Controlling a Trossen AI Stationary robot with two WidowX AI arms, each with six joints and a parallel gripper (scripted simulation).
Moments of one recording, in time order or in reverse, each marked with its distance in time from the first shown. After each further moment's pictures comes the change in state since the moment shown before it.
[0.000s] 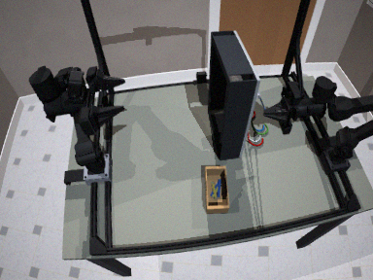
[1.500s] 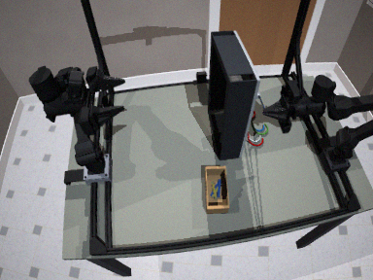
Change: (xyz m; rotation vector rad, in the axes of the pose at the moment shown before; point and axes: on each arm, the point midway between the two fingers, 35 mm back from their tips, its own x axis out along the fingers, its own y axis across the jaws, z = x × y) left arm 0.001 0.001 0.004 0.003 0.001 -0.001; right arm 0.000 0.000 0.000 0.000 0.000 0.000
